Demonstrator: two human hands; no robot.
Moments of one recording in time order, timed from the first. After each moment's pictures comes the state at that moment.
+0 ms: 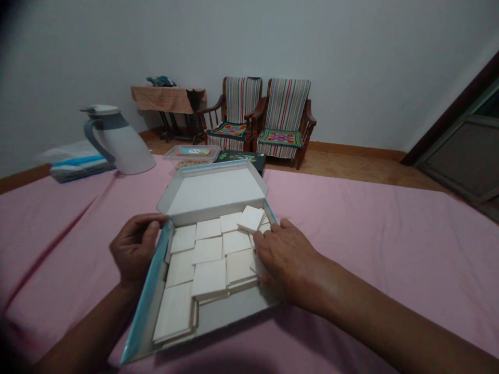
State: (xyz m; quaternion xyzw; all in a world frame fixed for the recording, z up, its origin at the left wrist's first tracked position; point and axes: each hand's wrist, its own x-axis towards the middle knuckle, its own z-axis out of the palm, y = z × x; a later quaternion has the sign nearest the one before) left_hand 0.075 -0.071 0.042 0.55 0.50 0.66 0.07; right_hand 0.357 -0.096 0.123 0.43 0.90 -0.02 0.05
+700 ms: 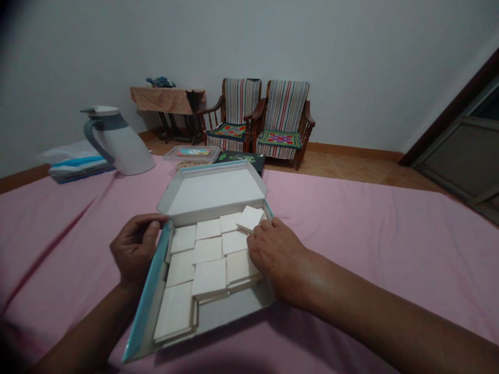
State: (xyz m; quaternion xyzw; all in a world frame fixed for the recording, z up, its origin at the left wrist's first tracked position) left_hand 0.075 -0.072 0.043 0.55 0.51 0.66 0.07; right_hand 0.344 -0.090 0.130 0.38 0.92 0.03 0.11
